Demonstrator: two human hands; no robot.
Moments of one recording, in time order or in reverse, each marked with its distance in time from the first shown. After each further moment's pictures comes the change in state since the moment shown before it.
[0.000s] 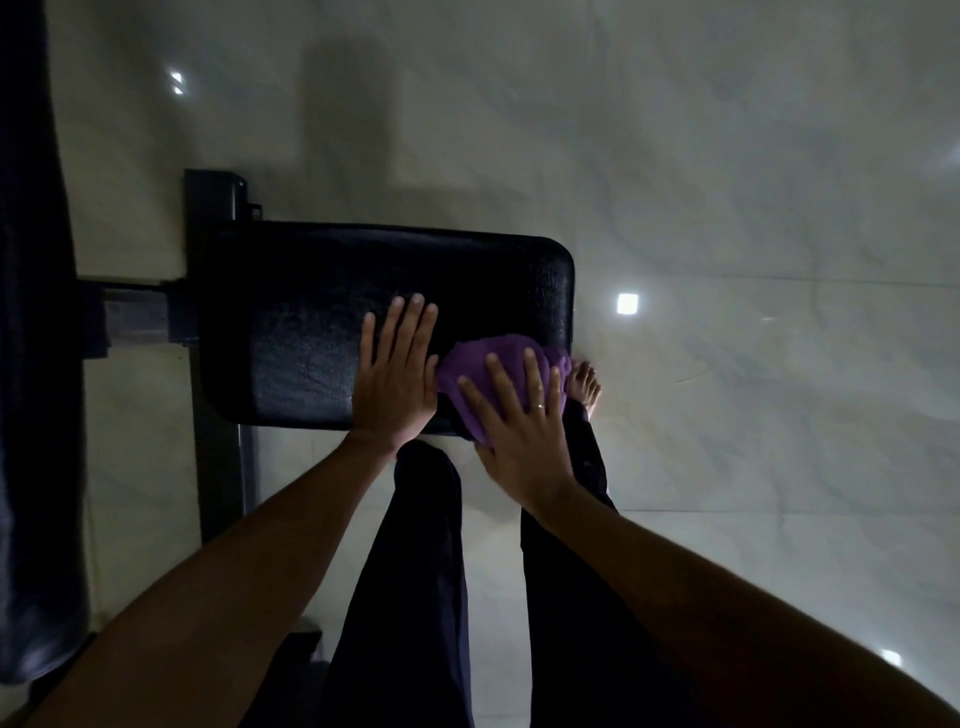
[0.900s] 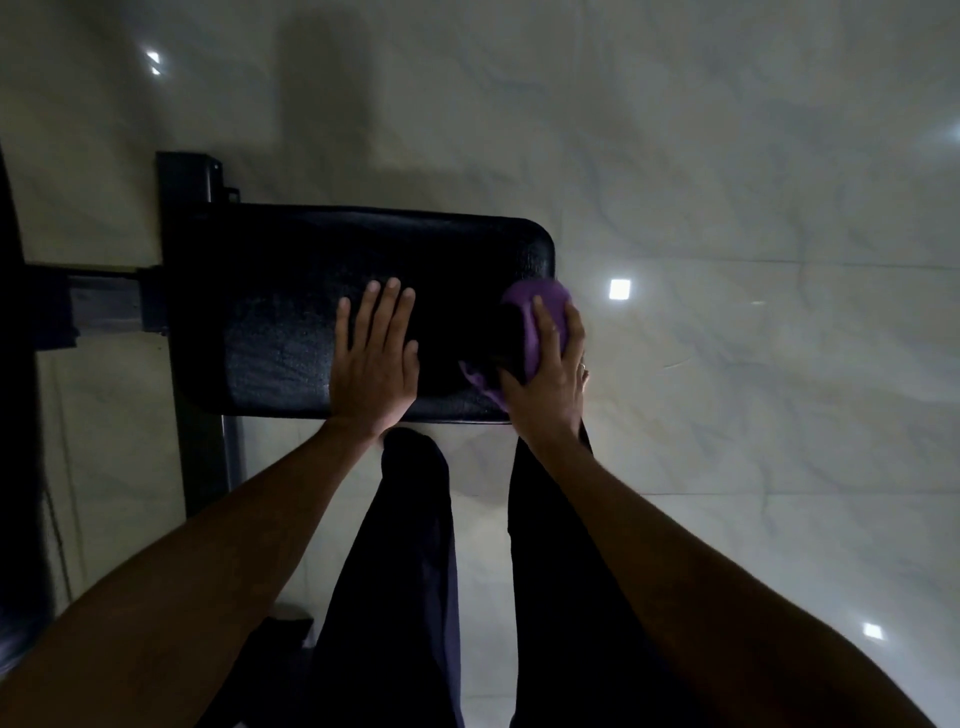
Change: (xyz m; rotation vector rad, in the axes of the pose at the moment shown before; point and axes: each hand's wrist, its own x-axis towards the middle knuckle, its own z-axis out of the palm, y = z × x) left_hand 0.000 0.003 0.001 0.027 0.034 -0.005; right_hand 0.025 0.031 -0.031 0.576 0.070 0.625
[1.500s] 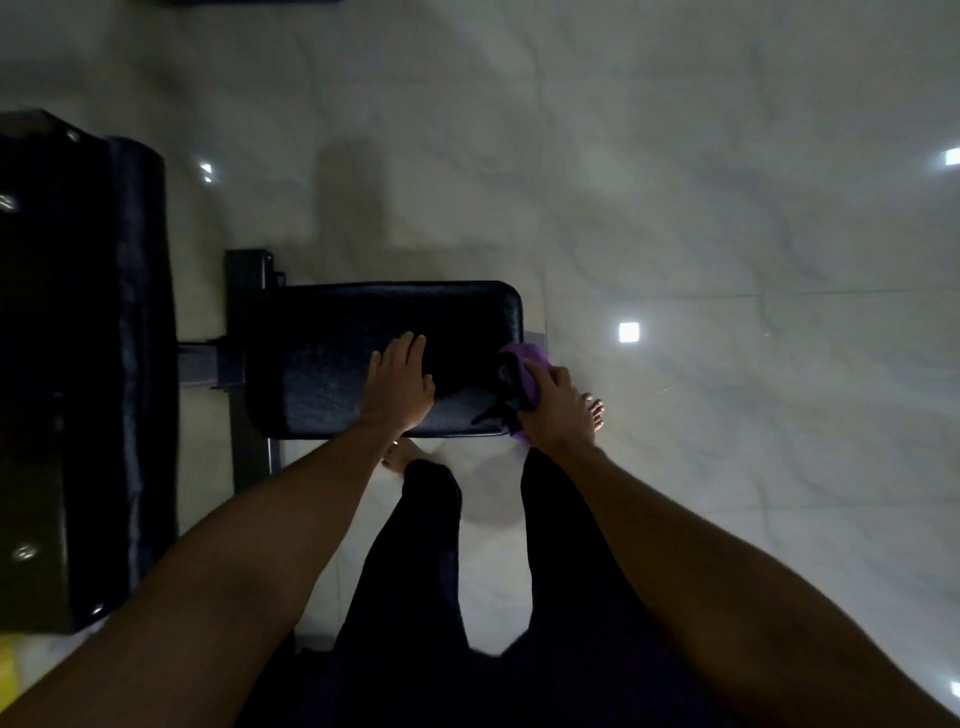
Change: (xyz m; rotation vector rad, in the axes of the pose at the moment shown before) left_hand 0.030 0.032 -0.076 -0.009 -0.544 -0.141; right_hand -0.014 -0.018 -0.087 -0.282 -0.348 0.133
